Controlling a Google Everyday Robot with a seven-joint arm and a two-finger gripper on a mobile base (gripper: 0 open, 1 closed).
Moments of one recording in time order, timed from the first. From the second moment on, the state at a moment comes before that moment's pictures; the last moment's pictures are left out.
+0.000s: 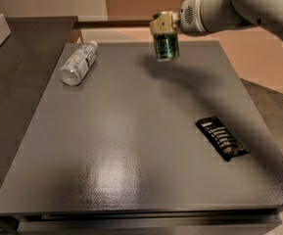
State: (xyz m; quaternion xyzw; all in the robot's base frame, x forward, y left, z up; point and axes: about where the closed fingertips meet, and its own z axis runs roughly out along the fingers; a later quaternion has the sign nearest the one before) arm 0.684 -0.074 0.978 -0.84 -0.19 -0.45 0.24
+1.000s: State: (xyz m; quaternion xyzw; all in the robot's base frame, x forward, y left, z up) arm 0.678 -0.066 0.973 -0.81 -0.22 -0.48 0.24
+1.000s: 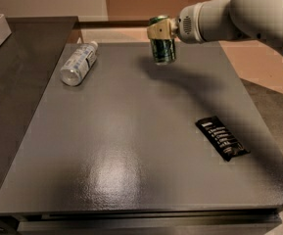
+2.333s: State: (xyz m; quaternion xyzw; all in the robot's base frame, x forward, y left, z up) arm 0.684 -0.060 0.952 -0.73 -0.23 -0.58 0.27
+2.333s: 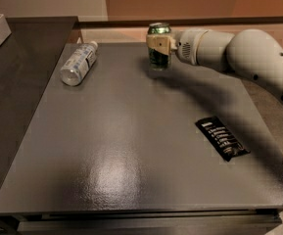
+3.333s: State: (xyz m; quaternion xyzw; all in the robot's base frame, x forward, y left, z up) arm 0.682 -0.051 0.930 -0.70 -0.24 -0.62 0.27
